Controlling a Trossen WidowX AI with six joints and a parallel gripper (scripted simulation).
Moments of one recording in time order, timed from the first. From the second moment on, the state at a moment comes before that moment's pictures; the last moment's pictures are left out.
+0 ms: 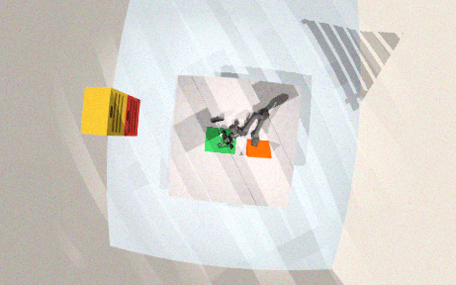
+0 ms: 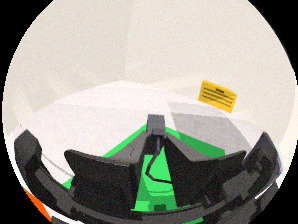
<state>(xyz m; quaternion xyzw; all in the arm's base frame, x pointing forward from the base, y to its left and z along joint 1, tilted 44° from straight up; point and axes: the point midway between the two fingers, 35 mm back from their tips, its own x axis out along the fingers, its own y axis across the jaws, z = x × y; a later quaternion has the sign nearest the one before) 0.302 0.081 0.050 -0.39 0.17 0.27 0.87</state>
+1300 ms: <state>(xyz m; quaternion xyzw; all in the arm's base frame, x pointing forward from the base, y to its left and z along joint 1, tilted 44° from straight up) 0.303 0.082 0.050 -0.41 0.21 0.25 0.85</state>
